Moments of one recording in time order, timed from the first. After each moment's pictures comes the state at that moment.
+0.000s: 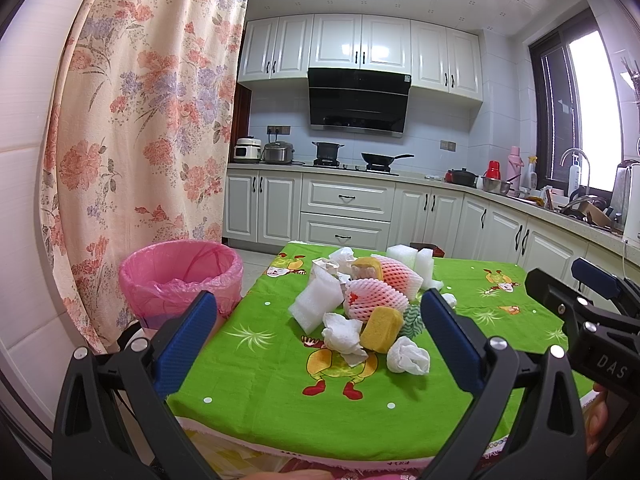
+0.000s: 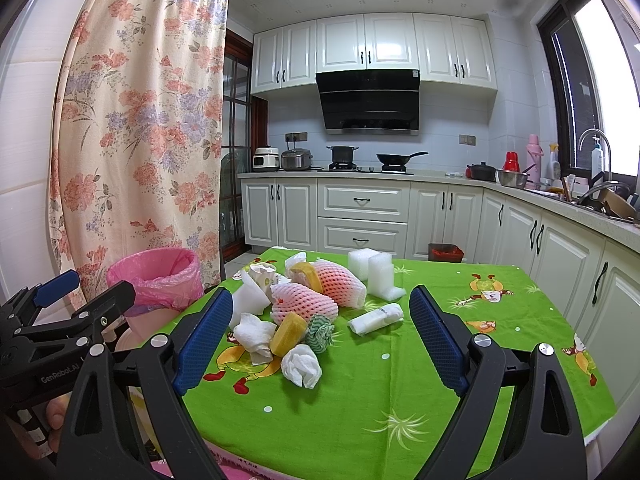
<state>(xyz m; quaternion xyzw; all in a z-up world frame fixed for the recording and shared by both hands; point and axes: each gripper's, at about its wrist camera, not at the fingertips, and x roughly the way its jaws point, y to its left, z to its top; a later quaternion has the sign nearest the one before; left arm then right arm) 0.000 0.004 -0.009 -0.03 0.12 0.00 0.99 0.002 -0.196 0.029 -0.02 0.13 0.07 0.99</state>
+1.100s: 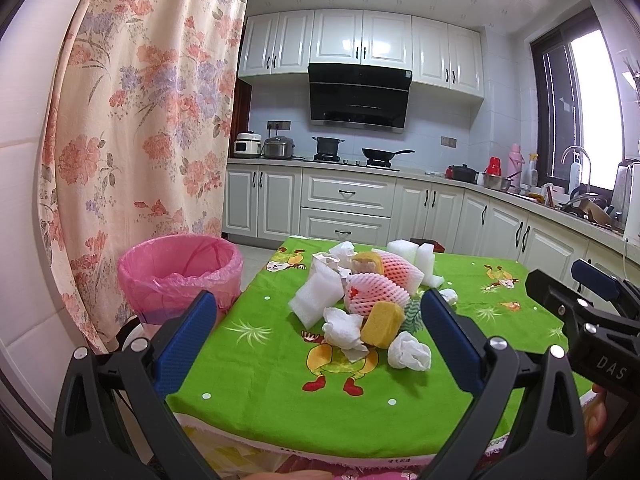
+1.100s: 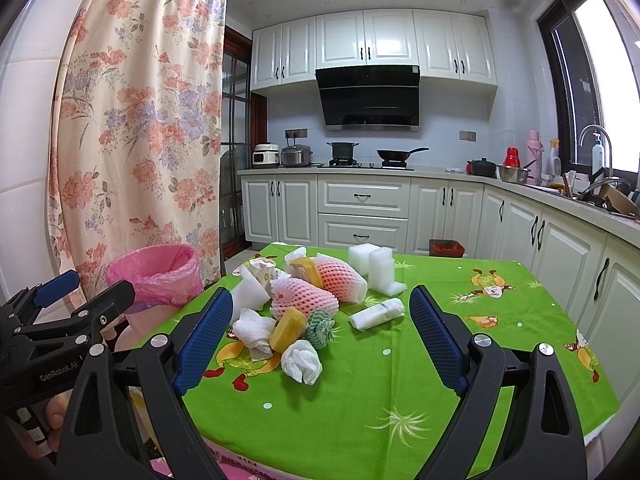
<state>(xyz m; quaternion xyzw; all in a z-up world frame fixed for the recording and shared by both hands) 0.001 0.000 -0.012 -0.03 0.13 0.00 0.99 0.005 -0.196 0.024 -0.02 0.13 0.07 0.99</state>
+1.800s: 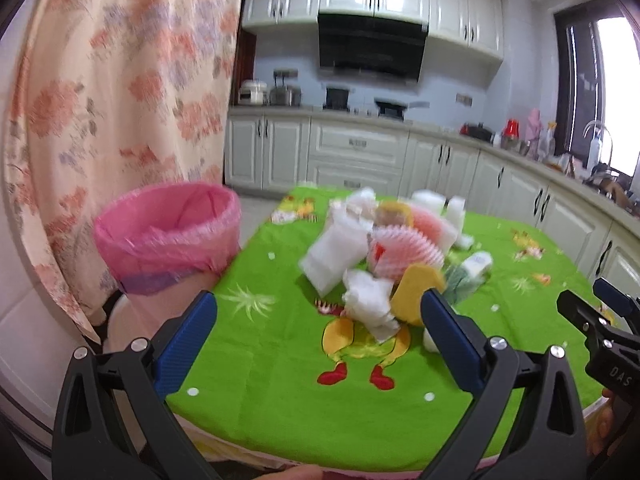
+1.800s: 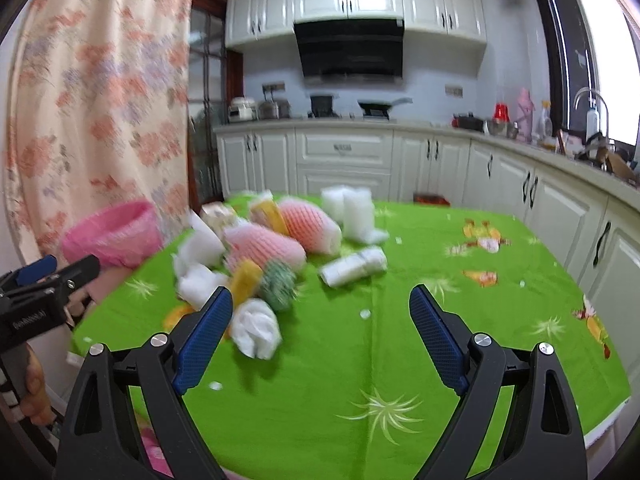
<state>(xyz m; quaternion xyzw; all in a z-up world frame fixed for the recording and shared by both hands) 0.092 0.019 -0.058 -0.05 0.24 0.01 0.97 0.078 -0.218 -0.034 -0.02 0.23 0.03 0.97</state>
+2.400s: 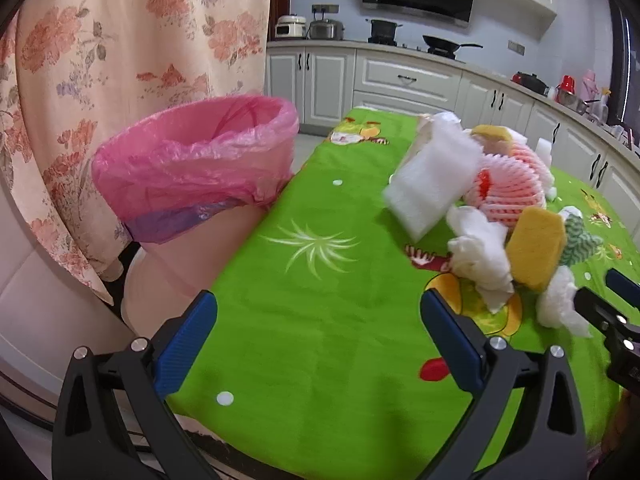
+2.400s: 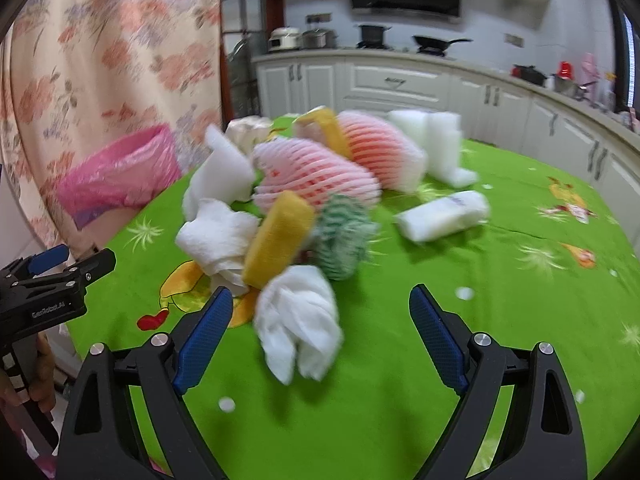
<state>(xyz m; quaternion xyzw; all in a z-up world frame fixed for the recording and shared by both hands) 0.165 0.071 -0.129 -0.05 0.35 0.08 0.93 0.170 -0.165 -0.095 -0.04 0.35 0.12 0.93</state>
